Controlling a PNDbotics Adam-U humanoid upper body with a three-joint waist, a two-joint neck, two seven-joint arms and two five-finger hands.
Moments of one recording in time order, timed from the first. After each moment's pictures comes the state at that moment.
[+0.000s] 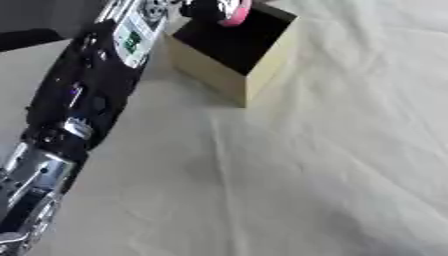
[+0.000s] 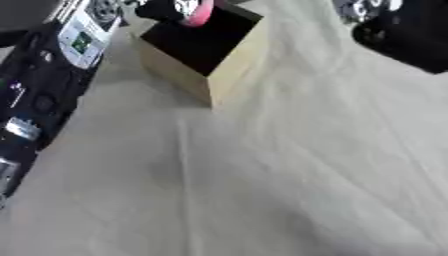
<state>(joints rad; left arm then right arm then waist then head) -1.33 0.35 -0.16 -0.96 -0.83 -0.19 -0.16 -0.90 -0.44 0.19 -1.99 0.50 -0.06 0.10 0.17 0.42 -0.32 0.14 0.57</state>
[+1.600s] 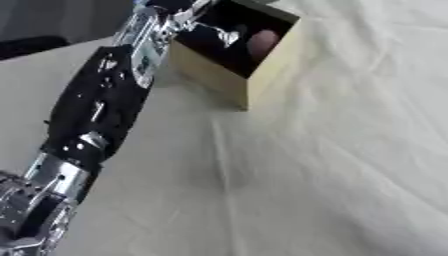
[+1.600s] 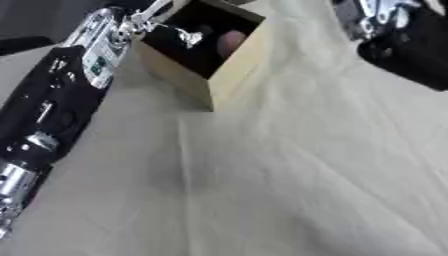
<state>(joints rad) -1.31 0.34 -0.10 -0.91 -1.00 -0.20 -0.09 -0.88 -0.42 0.19 -1.99 0.49 -0.06 0.10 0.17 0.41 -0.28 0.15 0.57</state>
